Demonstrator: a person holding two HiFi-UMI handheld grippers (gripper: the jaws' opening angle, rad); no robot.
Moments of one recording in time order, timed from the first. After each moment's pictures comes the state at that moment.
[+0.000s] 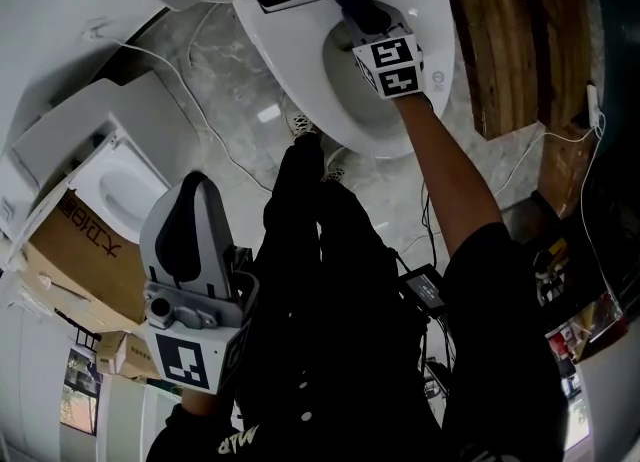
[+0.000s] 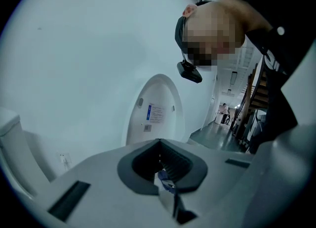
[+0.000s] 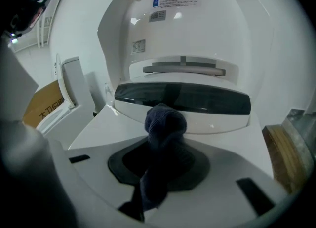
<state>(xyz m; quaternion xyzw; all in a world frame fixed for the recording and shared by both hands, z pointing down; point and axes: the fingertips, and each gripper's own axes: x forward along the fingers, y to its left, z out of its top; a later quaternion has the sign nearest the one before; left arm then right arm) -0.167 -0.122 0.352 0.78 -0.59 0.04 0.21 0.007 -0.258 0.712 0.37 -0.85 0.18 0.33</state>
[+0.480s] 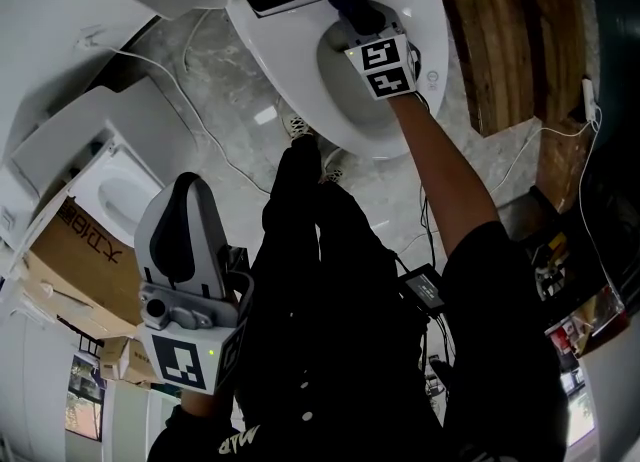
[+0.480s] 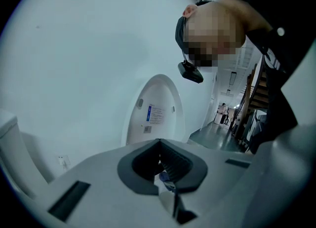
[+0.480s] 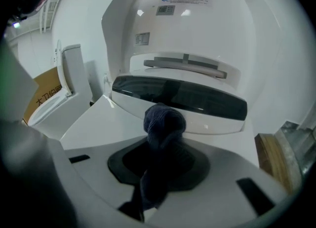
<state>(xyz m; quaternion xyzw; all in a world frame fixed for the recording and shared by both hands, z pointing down) -0.171 -0.129 0.352 0.78 -0.59 0.04 0.21 0.014 -0.260 0.715 0.37 -0.84 0.14 0.37</state>
